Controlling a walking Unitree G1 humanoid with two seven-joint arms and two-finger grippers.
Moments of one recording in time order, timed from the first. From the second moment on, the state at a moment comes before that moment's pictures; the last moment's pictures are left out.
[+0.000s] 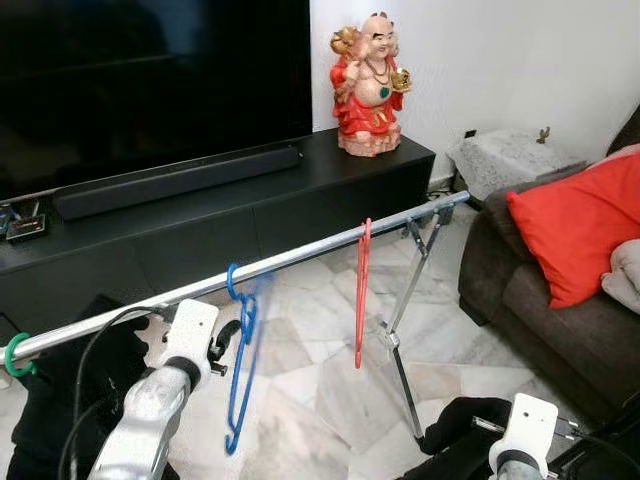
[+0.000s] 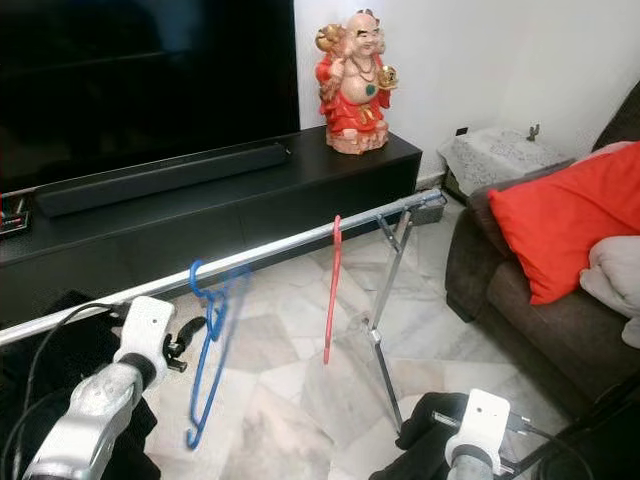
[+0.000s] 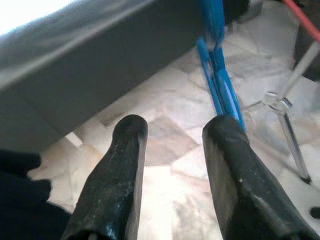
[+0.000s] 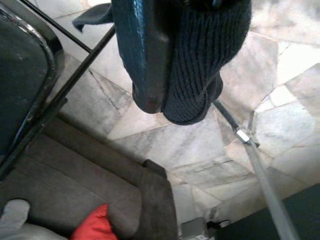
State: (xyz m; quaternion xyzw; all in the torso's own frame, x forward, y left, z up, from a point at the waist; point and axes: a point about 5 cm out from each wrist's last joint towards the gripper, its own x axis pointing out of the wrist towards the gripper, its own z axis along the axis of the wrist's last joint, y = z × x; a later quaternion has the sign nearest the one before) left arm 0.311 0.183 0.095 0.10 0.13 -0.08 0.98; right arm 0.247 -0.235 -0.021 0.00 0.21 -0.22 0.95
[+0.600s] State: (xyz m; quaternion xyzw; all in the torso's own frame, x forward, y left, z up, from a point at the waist) left arm 0.315 0.165 0.084 0.09 0.17 -0.12 0.97; right arm 0.248 -0.233 -0.022 0.00 0.22 -0.21 0.95
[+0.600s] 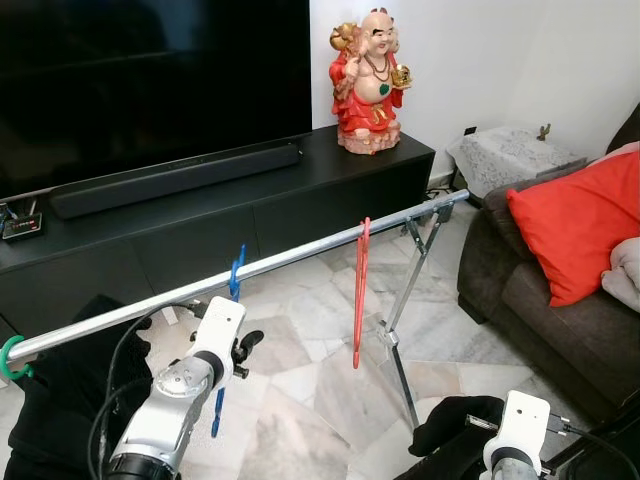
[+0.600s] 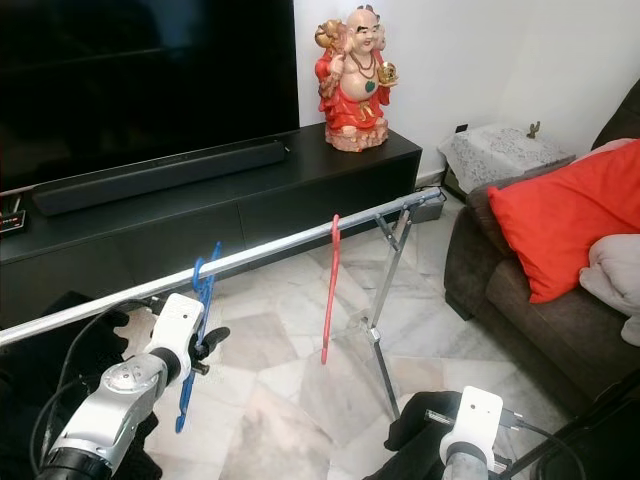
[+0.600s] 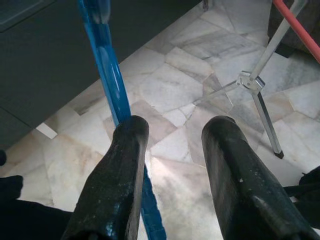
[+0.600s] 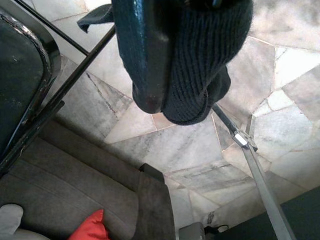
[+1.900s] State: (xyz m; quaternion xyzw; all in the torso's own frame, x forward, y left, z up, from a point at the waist) left arm 0.344 0.154 0.103 0.12 0.14 -0.04 0.98; right arm 0.249 -0.229 -0.022 0.00 0.22 -0.20 0.95
